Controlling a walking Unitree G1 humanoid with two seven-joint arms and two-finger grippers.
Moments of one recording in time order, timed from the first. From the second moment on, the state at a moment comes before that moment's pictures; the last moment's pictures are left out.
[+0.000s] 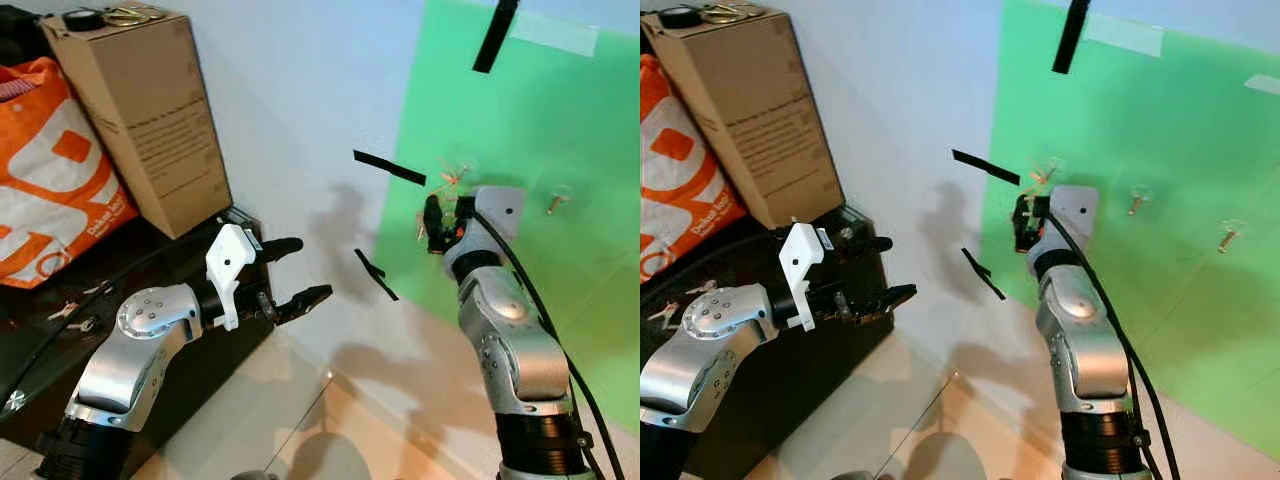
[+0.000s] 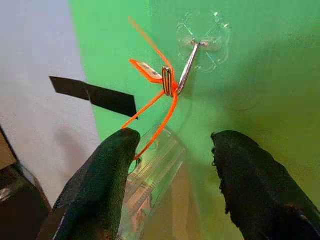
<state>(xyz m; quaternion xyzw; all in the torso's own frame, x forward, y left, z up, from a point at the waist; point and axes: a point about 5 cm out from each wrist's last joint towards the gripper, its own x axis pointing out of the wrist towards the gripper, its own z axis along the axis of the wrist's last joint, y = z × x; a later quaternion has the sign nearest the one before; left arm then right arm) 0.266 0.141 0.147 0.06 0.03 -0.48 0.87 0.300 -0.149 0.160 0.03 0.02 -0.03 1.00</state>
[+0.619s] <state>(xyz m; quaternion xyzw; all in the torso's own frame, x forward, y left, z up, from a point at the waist) 0.267 0.142 0.148 0.07 0.03 -0.48 0.88 0.300 -0.153 0.161 0.04 0.02 -0.04 1.00</state>
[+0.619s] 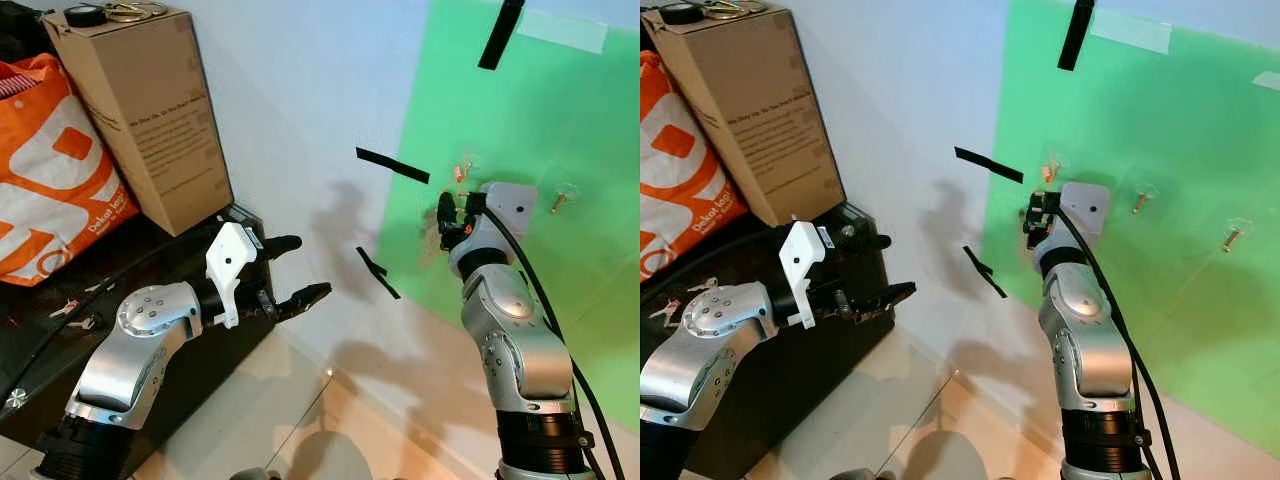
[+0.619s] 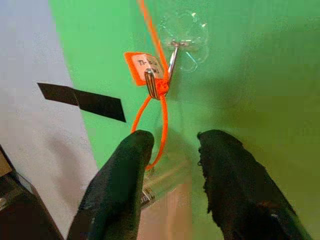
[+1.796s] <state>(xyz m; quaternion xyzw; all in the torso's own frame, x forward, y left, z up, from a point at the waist) 0.269 0.141 0.148 0.07 0.03 -0.47 0.88 0.285 -0.158 0.174 -0.03 -0.03 -0.09 0.99</state>
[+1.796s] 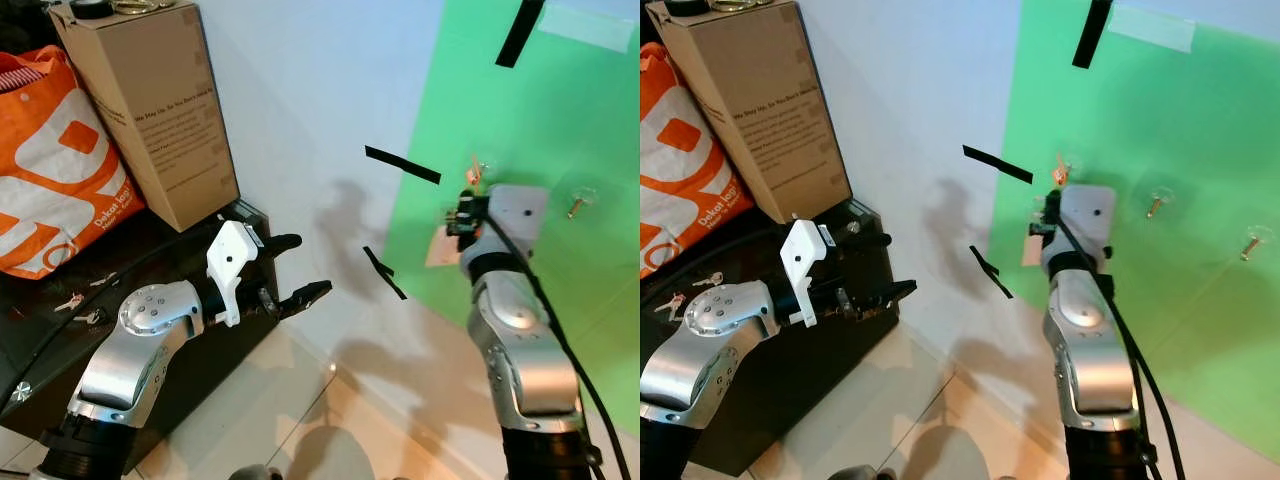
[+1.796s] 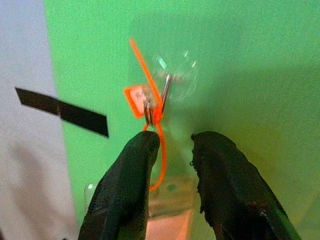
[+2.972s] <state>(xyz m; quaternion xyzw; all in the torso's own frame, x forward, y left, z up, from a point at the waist) 0.265 0.150 0.148 0.07 -0.02 -0.31 0.95 0.247 -0.141 0.158 -0.02 0.00 0.04 1.00</state>
